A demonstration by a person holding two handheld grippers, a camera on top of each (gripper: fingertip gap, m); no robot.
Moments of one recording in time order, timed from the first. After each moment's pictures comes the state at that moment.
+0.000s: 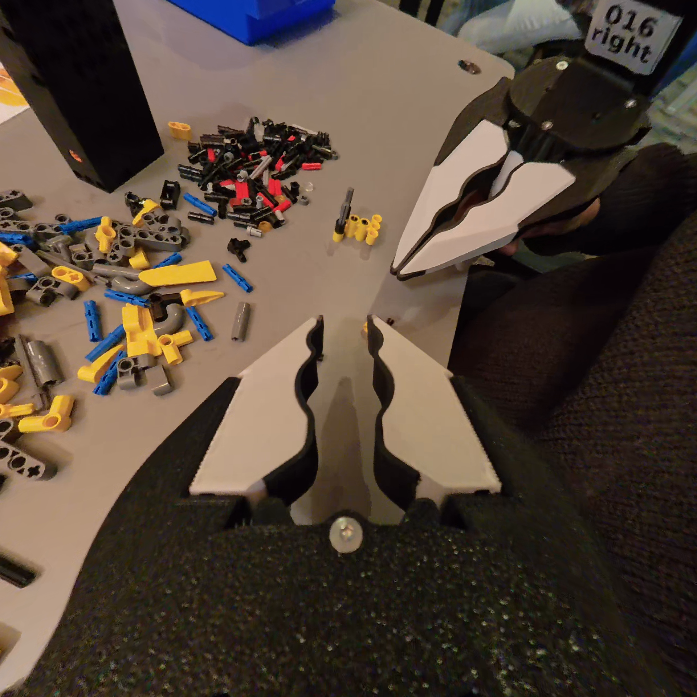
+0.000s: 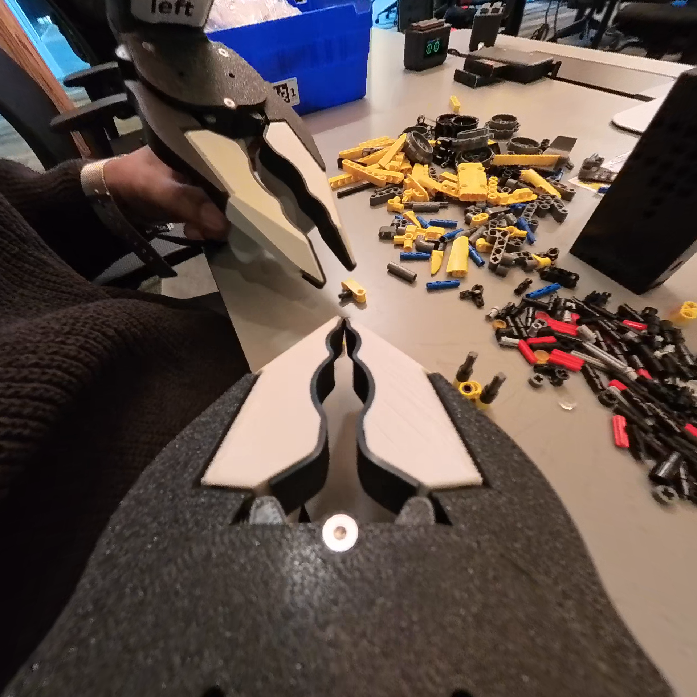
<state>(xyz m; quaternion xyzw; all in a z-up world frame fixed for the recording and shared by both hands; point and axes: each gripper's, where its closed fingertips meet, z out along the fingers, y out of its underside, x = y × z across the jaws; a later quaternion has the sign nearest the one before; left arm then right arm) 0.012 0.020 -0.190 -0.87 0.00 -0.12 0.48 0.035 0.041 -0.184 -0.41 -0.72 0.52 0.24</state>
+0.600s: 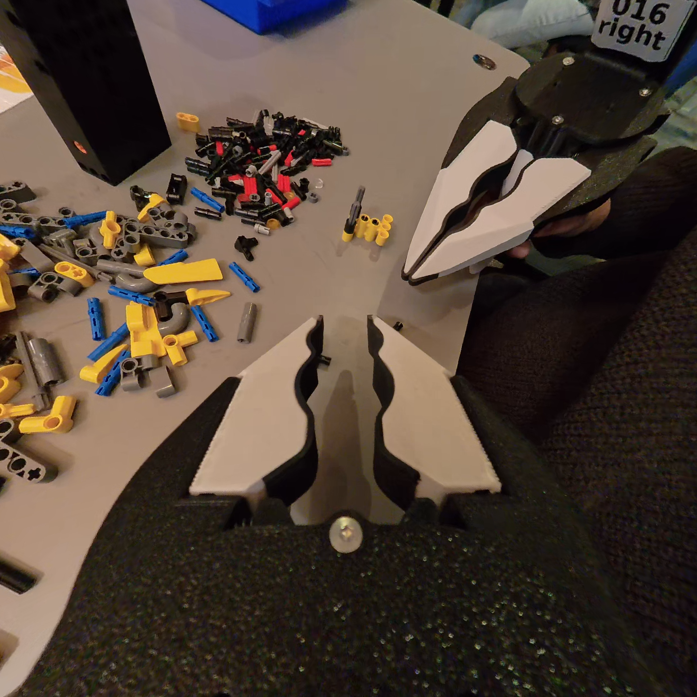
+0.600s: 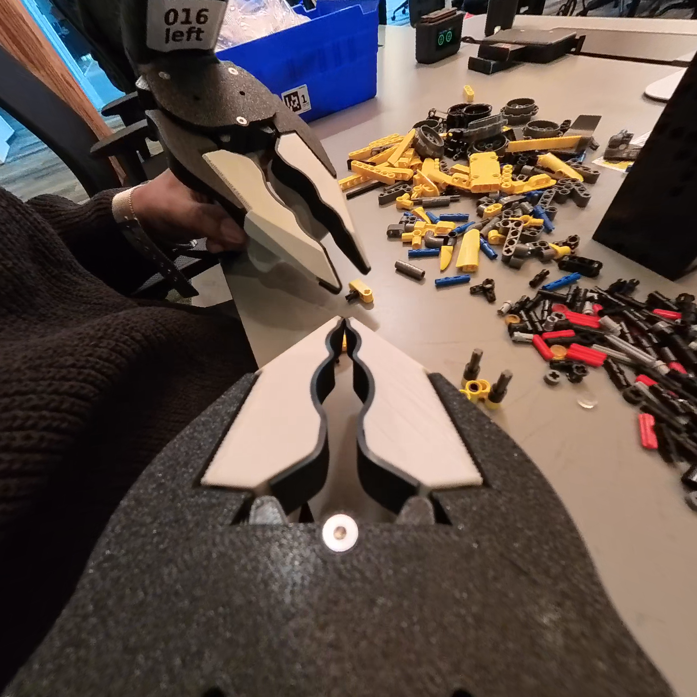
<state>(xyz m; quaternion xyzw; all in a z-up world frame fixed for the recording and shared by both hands) 0.008 0.025 -0.193 -0.88 -0.01 -0.12 0.47 0.035 0.040 -0.184 -0.42 -0.71 0.54 0.20</state>
